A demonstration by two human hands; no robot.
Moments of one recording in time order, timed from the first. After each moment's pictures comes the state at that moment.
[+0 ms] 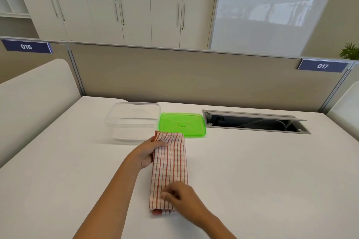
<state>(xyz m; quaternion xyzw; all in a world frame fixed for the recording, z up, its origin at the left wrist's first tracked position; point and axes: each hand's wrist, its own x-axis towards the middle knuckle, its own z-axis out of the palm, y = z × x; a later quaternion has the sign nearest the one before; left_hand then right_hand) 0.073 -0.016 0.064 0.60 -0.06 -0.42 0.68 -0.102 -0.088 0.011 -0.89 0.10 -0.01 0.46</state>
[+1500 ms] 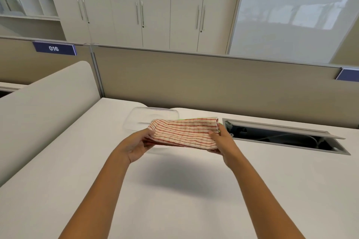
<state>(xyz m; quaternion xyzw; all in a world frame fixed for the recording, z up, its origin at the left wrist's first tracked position) 0.130 0.044 0.108 0.54 0.02 -0.32 0.78 0.004 -0.176 0.121 -0.67 0.26 -0.14 0.68</state>
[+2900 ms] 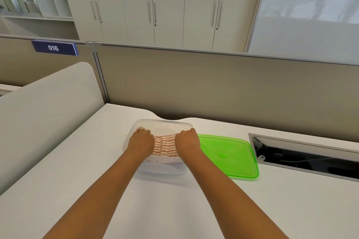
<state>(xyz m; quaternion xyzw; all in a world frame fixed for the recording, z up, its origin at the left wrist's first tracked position) 0.264 0.004 0.060 0.98 -0.18 0.00 -0.01 0.202 -0.124 0.078 -0.99 0.06 0.02 -0.10</state>
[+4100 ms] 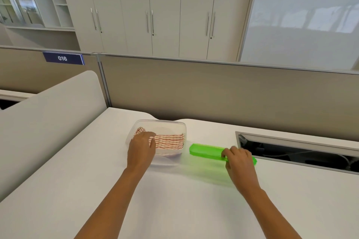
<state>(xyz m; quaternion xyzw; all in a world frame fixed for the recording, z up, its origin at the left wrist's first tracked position) 0.172 0.022 0.078 0.91 -0.15 0.17 0.36 0.026 -0.219 0.063 -0.96 0.13 -0.25 -0.02</state>
